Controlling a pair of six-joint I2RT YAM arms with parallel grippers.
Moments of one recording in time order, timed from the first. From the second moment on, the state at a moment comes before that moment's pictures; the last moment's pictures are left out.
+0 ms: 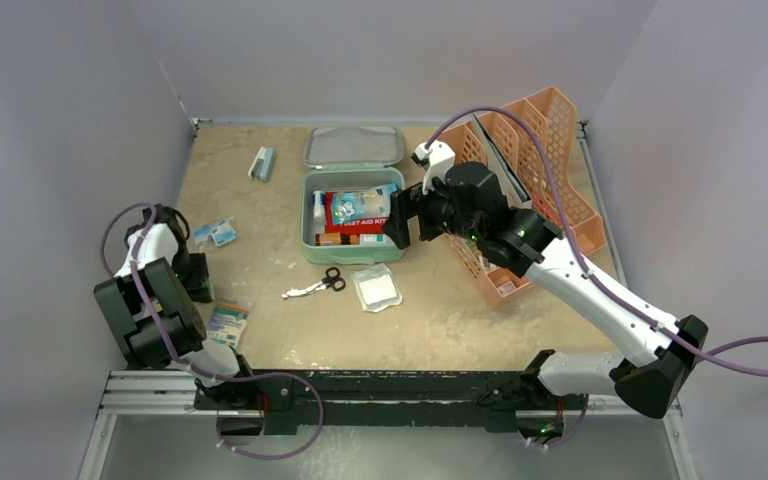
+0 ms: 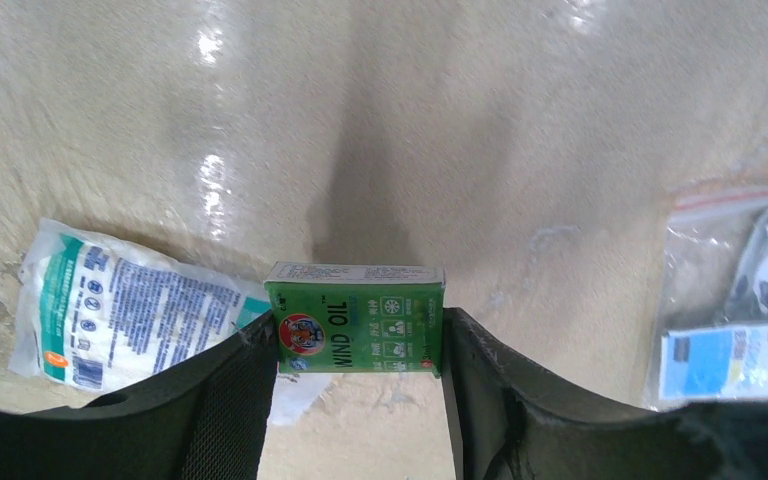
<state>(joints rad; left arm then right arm) 0.50 1.52 0.92 -0.89 -0.25 -1.33 0.79 1.25 1.30 -0.53 -0.02 0.26</state>
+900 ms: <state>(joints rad) 0.12 1.43 1.19 -0.85 -0.08 -0.95 0.79 1.28 1.25 -0.46 -0.04 0.29</state>
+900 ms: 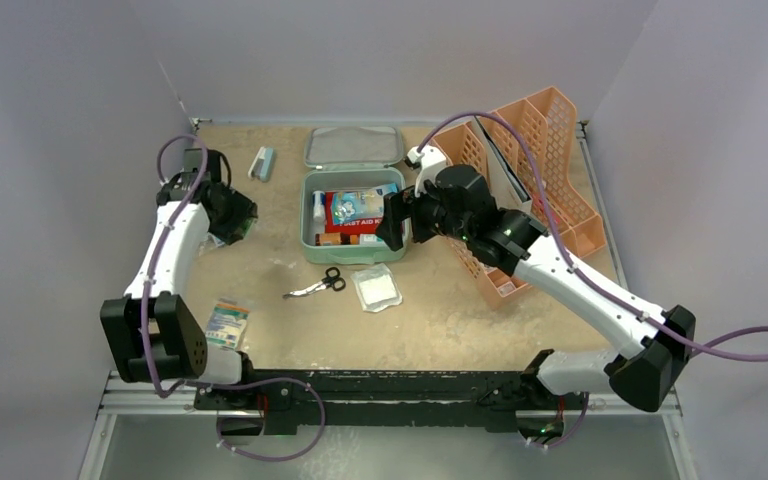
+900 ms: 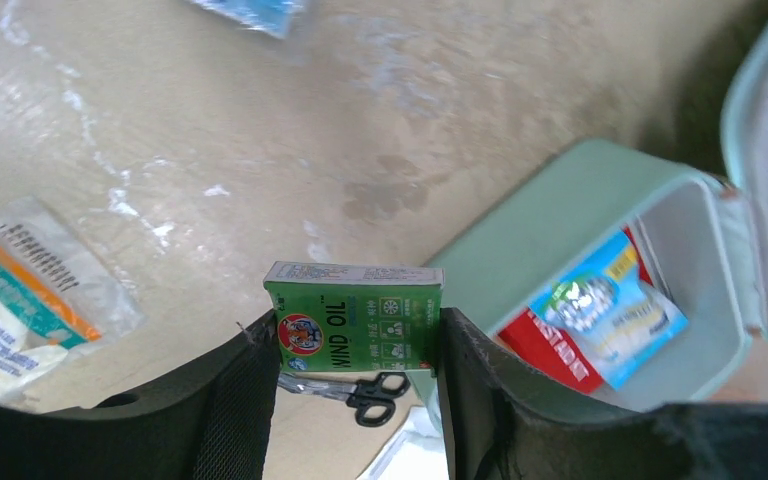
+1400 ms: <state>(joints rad) -0.11 1.39 1.30 -0.69 0.12 -0.38 0.79 1.28 1.25 -0.46 -0.05 0.30</state>
